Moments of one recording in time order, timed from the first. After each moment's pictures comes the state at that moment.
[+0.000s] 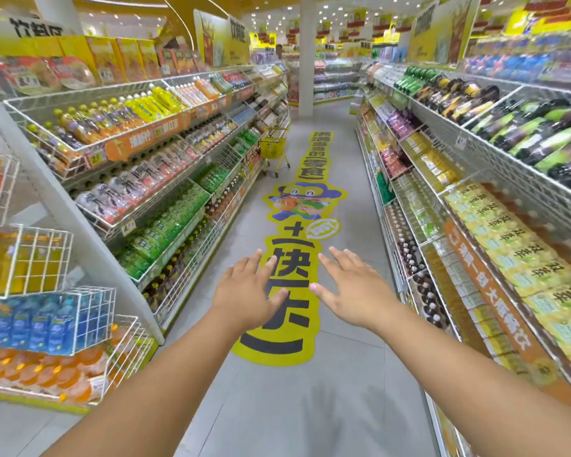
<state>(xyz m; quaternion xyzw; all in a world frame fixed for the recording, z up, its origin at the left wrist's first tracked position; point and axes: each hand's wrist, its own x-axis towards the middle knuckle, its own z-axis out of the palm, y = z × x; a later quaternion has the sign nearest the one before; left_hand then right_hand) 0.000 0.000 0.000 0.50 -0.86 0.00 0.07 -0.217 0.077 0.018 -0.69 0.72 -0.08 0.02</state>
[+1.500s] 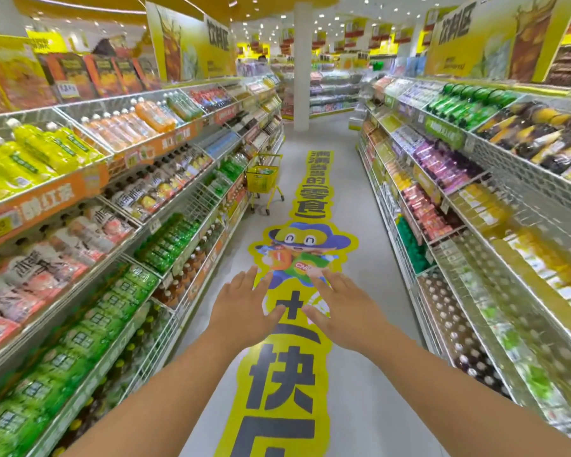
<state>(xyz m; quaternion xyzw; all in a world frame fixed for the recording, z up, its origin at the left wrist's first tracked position) -0.296 -0.847 -0.028 0.49 -0.87 0.02 0.08 -0.508 -0.759 -0.014 -0.69 0.71 -0.11 0.00</state>
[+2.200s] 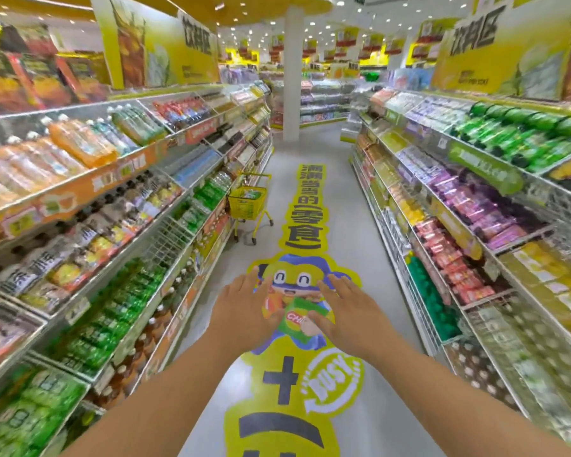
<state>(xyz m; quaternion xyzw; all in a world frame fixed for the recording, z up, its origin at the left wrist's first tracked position) -0.471 -1.316 -0.019 0.46 -0.88 0.04 0.10 -0.693 -1.225 -0.027 -0.68 0.73 -0.08 -0.02</state>
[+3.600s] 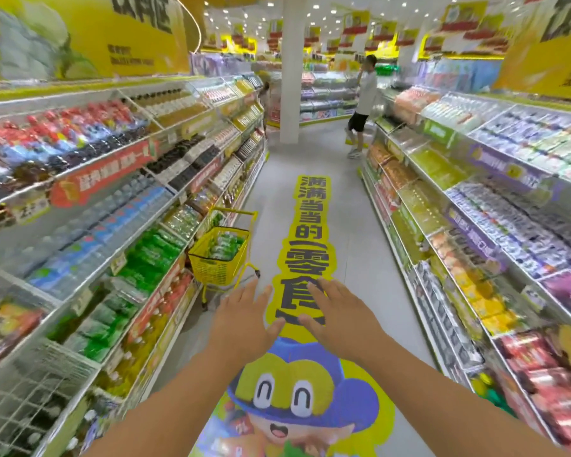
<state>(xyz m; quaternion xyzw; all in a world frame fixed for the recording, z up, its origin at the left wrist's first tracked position) -0.871 -2.200 -0.052 0.48 -0.87 -0.01 0.09 -1.070 -2.113 -0.018 -0.68 0.73 -0.05 0.00</state>
